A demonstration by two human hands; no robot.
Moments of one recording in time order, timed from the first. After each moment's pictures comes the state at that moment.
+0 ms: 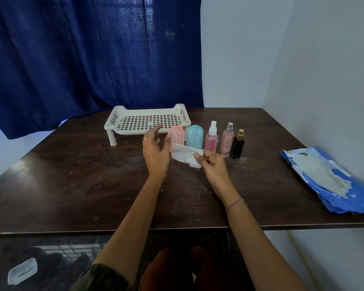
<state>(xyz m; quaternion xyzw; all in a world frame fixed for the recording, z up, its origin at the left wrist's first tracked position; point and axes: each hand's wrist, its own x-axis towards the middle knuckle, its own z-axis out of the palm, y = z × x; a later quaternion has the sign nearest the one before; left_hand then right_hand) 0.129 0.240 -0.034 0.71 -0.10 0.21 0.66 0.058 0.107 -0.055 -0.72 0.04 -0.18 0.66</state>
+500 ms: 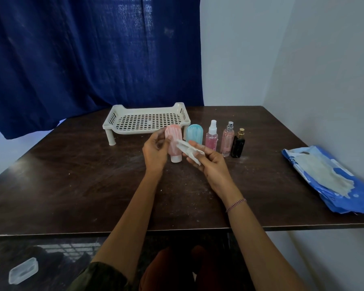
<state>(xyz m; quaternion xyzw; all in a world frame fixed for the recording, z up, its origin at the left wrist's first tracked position) 0.138 0.242 -0.038 0.70 -0.13 0.15 0.68 0.054 0.110 -0.047 -0.58 -0.01 -0.13 0.81</state>
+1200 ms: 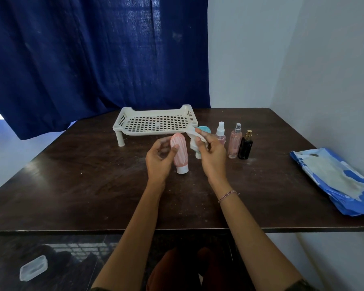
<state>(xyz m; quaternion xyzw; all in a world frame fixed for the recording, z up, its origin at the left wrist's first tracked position) 0.117 0.264 -0.047 0.66 -0.15 0.12 0.73 0.073 0.138 -0.024 -0.73 0.04 -0.33 0.59</state>
